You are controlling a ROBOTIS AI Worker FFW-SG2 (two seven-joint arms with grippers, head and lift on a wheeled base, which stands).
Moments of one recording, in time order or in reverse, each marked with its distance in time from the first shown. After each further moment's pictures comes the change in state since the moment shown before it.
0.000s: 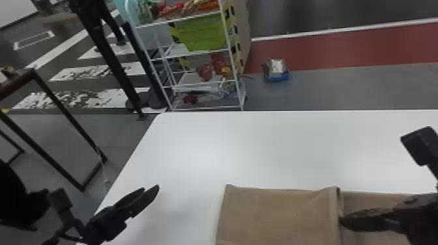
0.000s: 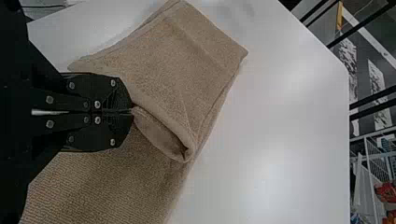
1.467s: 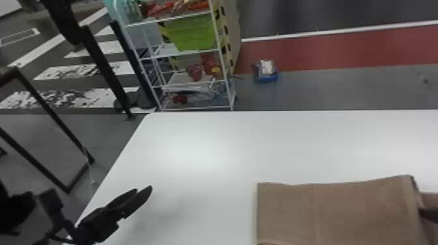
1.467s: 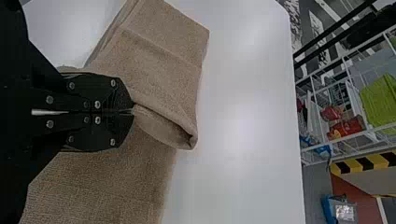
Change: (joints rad) left arm -0.014 0.000 -0.023 0.019 -0.021 0.000 -0.002; right arm 0.160 -0.110 -0.427 -0.110 -0.075 0.000 0.085
